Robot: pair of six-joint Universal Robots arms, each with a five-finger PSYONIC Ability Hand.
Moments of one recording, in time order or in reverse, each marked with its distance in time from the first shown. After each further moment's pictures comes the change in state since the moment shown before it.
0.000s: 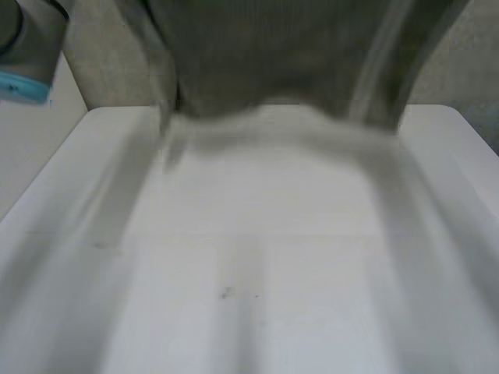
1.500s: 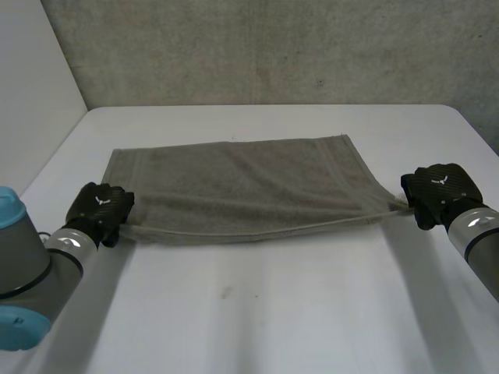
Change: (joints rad) left arm 0.142 0.235 -1.374 0.183 -0.047 0.266; right arm -0.137 -0.098 0.941 0.124 -0.175 -0.126; left_hand -0.014 -0.012 -0.012 -0.012 -0.013; right_hand 0.000 0.000 0.000 0.000 0.003
